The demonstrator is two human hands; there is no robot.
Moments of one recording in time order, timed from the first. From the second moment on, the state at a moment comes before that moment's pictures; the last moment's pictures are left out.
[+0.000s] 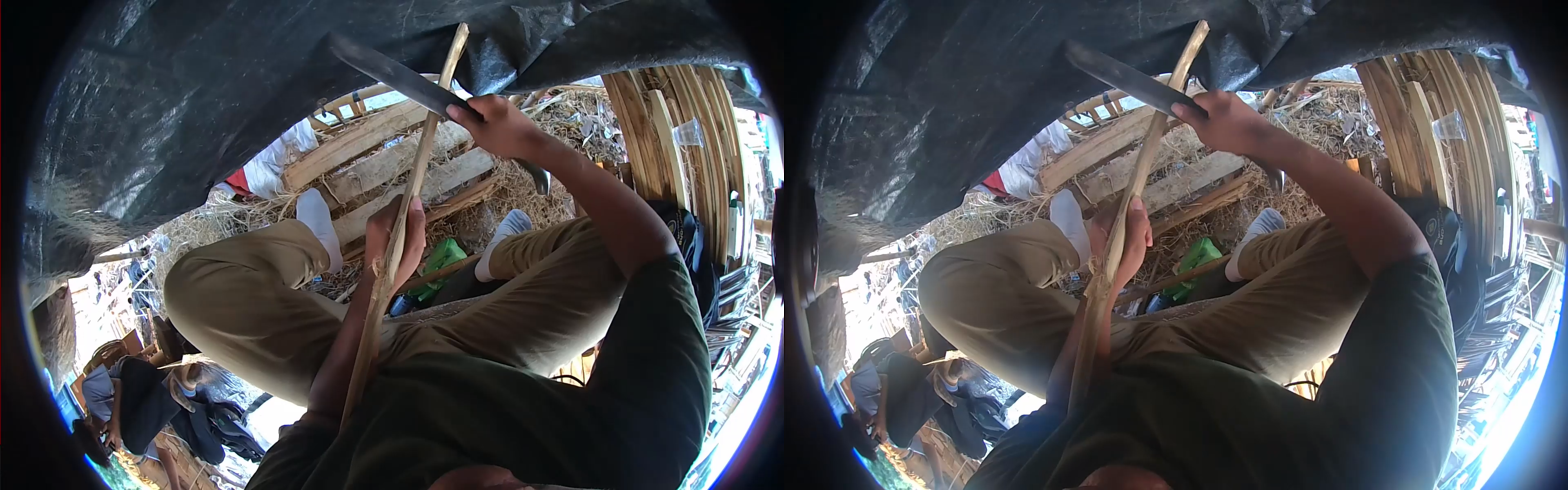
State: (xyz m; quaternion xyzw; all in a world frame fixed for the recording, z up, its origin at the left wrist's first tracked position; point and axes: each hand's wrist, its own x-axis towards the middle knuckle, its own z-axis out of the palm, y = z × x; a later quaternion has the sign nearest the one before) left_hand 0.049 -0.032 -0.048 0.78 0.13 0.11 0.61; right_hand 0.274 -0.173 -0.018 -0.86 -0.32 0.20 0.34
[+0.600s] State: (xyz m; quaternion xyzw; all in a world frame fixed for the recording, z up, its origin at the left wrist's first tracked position) left_hand 0.035 -0.043 -0.035 0.69 0.14 0.13 0.70; right_hand 0.282 -0.176 0.008 -0.87 -0.30 0.25 0.29
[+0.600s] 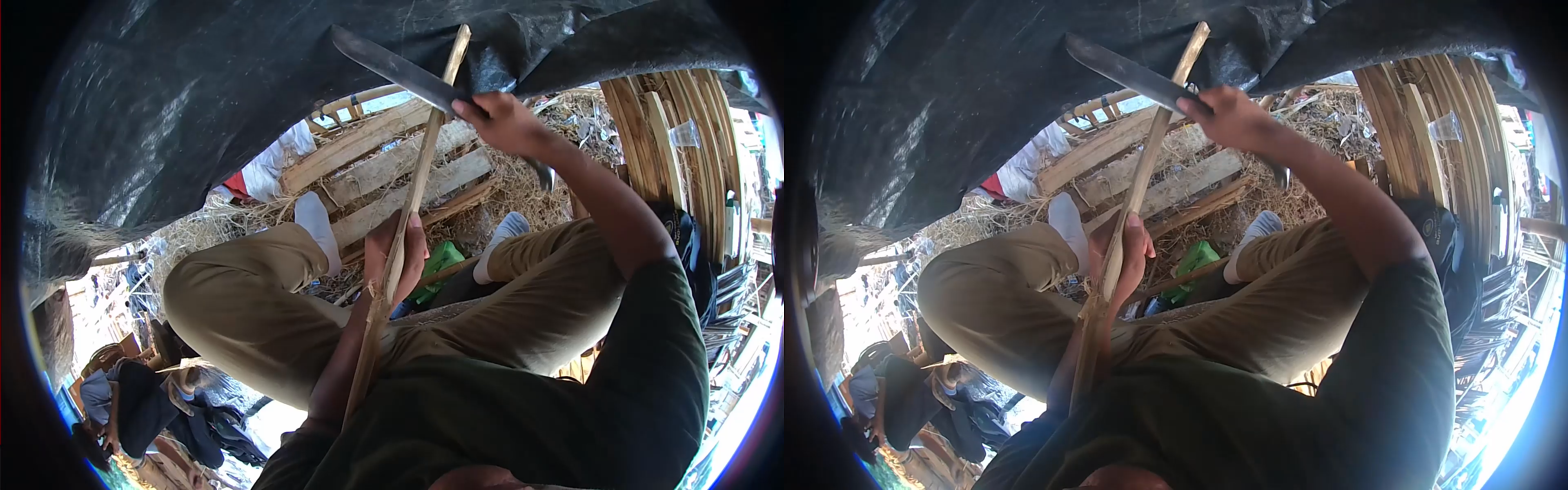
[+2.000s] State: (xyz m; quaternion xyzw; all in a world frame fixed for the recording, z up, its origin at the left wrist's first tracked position) left_hand 0.022 -0.043 0.010 0.74 0.13 0.09 0.65; right_hand 0.218 -0.177 0.055 -0.84 -0.36 0.26 0.32
